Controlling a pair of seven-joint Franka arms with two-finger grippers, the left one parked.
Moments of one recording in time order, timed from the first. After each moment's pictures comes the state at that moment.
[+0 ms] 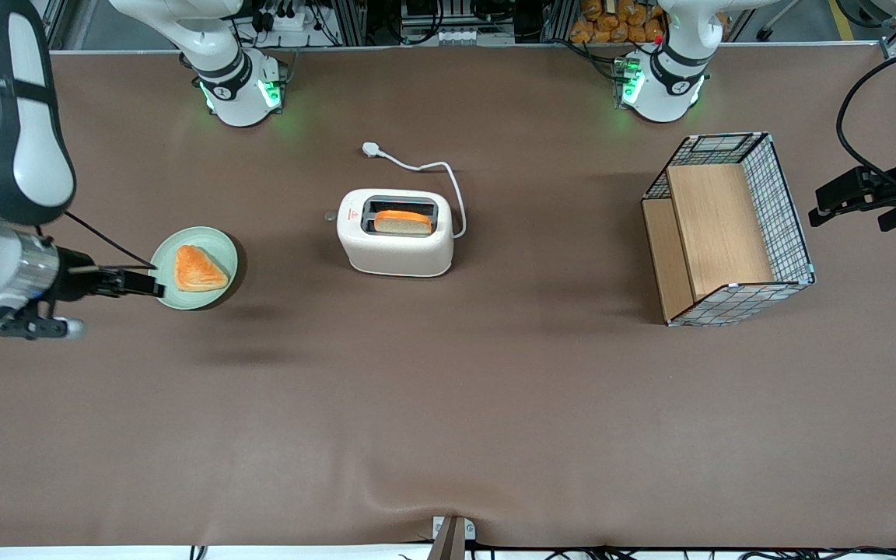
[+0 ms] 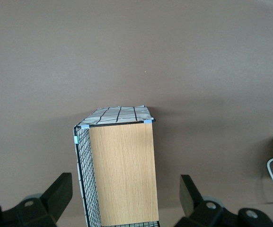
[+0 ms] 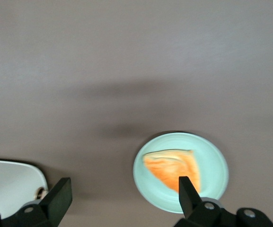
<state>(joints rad) -0.01 0.19 -0.08 -1.80 0.18 1.89 -0.10</state>
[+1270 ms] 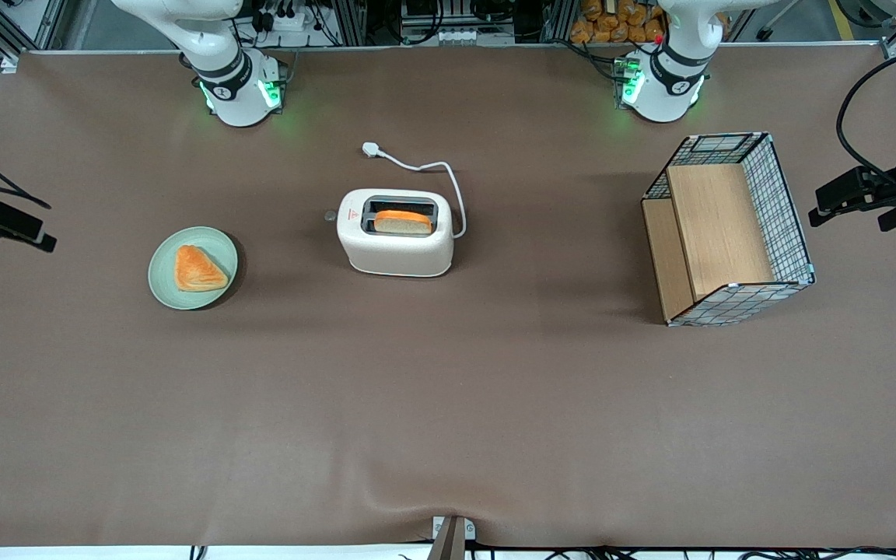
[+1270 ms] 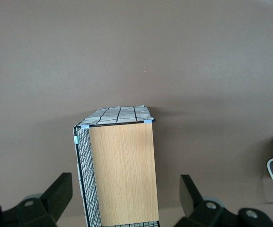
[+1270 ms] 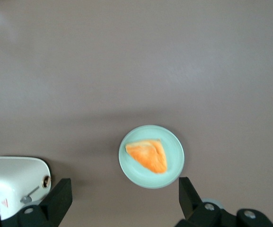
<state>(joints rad) -0.09 0.07 -0.06 -1.55 0.11 1.60 -0.07</state>
